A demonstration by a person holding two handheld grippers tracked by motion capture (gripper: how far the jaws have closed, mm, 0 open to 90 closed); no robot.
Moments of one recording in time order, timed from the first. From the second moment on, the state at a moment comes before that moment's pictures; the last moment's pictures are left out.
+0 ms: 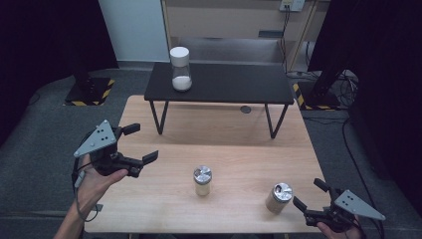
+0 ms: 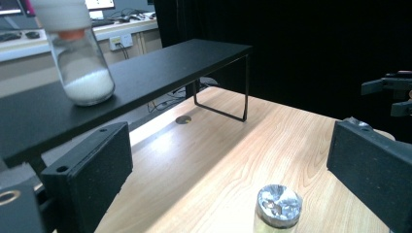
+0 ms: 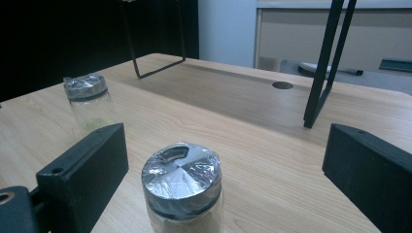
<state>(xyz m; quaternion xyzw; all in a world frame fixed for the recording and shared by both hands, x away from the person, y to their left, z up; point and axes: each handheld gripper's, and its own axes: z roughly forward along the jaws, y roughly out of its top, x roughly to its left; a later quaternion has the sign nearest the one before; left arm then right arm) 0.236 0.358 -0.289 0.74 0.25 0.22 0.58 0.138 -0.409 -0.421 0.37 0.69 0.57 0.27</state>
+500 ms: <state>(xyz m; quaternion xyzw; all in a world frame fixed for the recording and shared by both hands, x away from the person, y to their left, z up) 0.222 0.373 -0.335 0.74 0.30 0.21 0.57 0.138 -0.409 -0.420 0.37 0.69 0.57 0.27</state>
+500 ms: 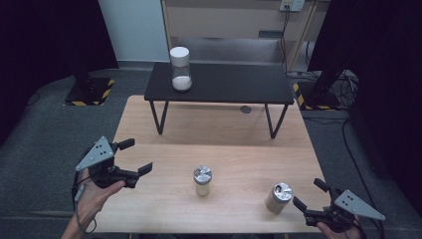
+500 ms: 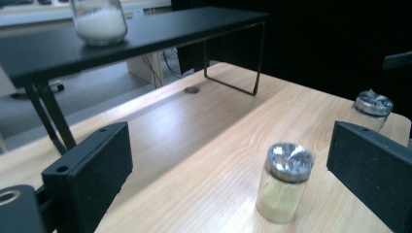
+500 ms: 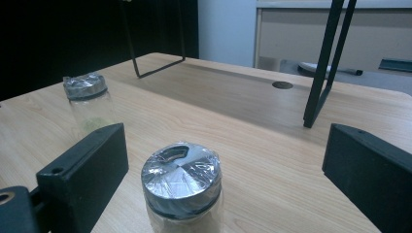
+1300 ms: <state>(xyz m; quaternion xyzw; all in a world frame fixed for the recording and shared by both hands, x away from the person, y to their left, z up) 0.203 0.378 -0.399 0.73 0.32 0.21 0.57 0.139 -0.408 -0.420 0.37 0.69 0.56 0.27</state>
